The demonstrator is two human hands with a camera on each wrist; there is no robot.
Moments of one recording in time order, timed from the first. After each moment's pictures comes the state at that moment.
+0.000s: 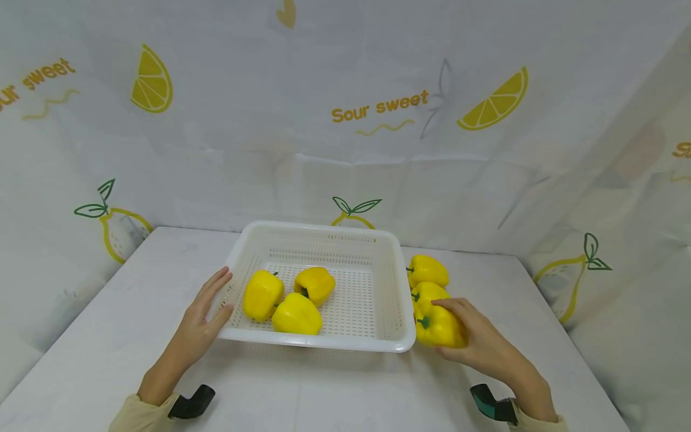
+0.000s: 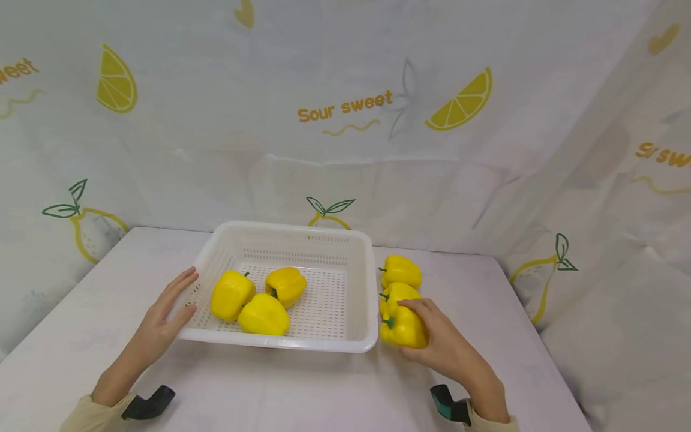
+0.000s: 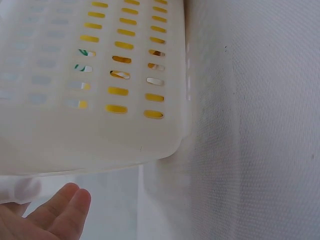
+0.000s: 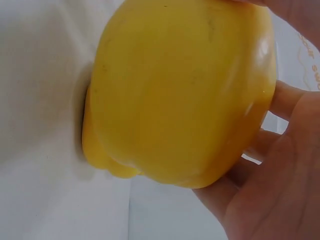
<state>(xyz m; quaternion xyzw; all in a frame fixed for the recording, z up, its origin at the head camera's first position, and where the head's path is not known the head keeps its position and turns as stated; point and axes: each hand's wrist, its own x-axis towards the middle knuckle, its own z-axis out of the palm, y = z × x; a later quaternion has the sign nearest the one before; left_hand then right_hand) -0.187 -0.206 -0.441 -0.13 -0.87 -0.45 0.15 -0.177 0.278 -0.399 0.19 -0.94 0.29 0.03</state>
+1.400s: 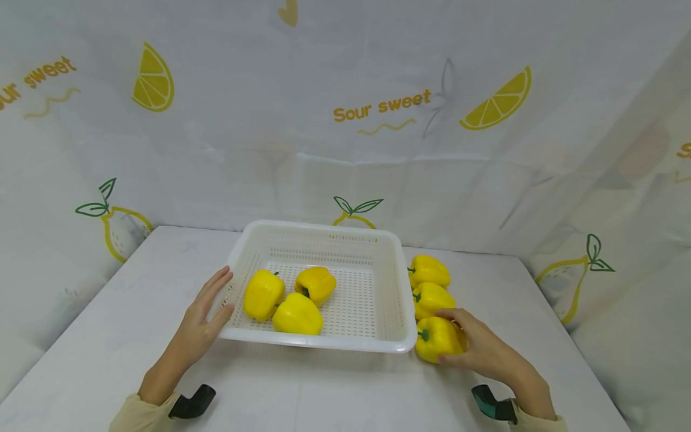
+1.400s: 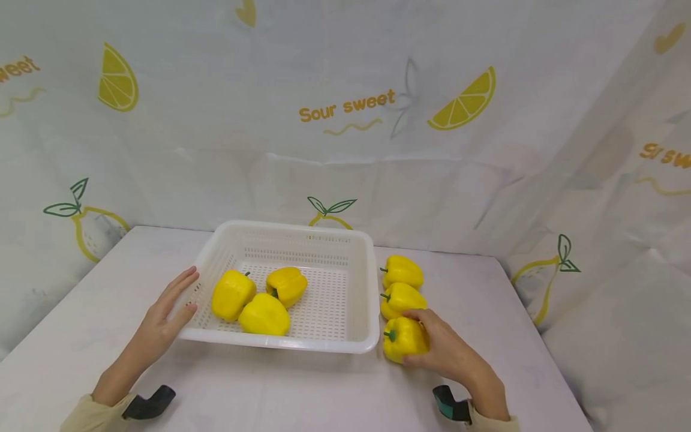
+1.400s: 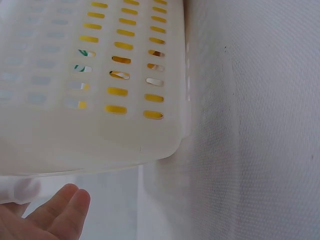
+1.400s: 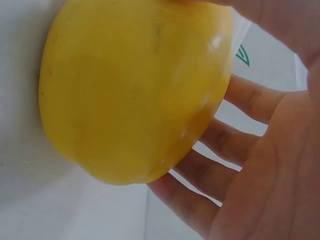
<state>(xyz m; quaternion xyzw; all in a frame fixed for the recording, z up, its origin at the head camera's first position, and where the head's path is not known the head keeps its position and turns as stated) -0.188 -0.207 -0.441 -0.12 -0.87 -0.46 0.14 -0.181 0.284 -0.409 0.13 -0.94 0.30 -0.10</state>
